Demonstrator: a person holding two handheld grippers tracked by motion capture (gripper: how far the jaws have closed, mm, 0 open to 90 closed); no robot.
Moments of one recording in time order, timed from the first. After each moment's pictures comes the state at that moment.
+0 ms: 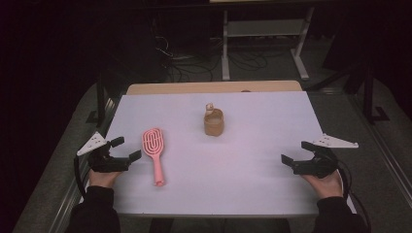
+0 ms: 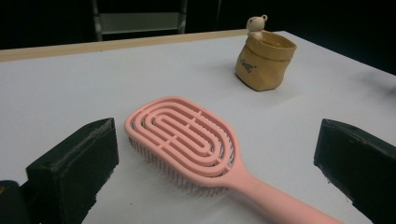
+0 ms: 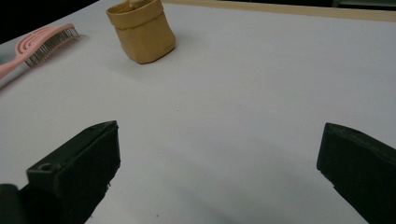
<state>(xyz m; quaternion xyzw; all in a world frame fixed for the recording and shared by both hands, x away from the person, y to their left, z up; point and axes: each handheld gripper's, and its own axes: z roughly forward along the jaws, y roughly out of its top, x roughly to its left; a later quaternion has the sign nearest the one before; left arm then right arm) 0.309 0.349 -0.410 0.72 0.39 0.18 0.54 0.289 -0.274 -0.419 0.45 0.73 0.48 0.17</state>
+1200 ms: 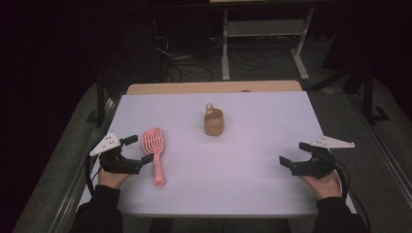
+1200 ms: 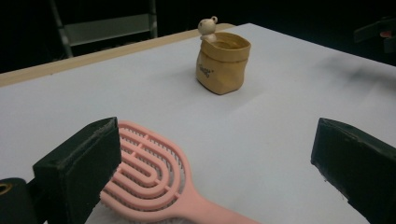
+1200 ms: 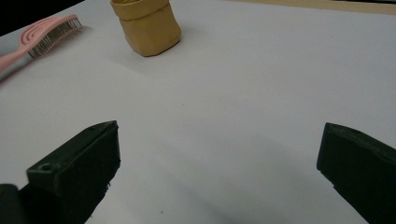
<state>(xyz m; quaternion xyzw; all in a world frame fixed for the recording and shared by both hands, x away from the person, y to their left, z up) 0.304 0.309 -0.396 0.76 0.32 0.18 0.53 0.290 -0.270 -0.421 0.45 0.74 0.47 0.16</state>
